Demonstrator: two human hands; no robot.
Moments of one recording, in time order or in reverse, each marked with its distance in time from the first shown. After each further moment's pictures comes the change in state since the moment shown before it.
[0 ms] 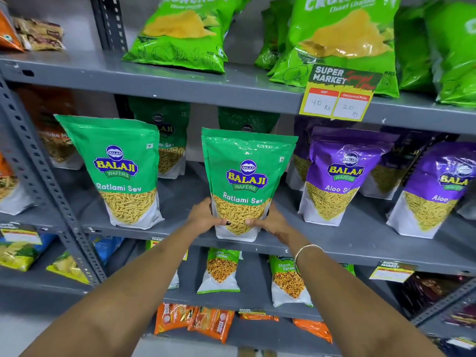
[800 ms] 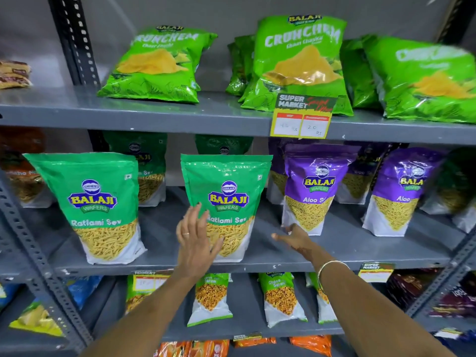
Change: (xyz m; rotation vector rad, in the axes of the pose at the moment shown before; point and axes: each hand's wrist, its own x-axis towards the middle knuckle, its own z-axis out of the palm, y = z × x) left_hand -0.034 0.005 0.026 0.410 0.698 0.679; right_hand -0.021 0.023 -0.075 -0.274 0.339 0.199
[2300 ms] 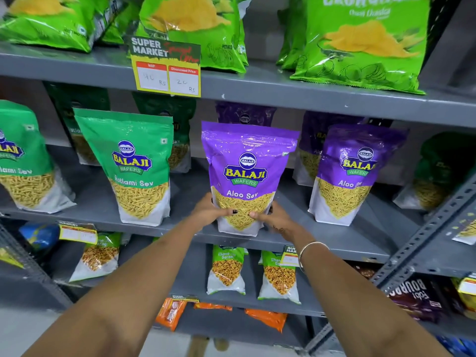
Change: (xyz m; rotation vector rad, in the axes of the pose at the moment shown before) left_hand 0.042 0.214 0.117 -0.746 -0.614 -0.858; right_hand 0.023 0.093 -0.155 0.346 -0.388 -0.201
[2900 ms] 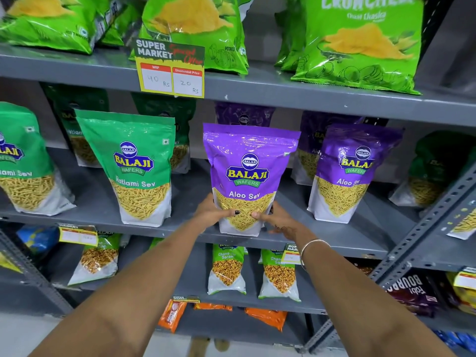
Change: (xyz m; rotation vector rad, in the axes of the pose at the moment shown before) left_hand -0.002 -0.002 0.001 0.029 0.012 -0.010; right_hand -0.017 -0.015 0.006 -0.049 -0.005 0.095
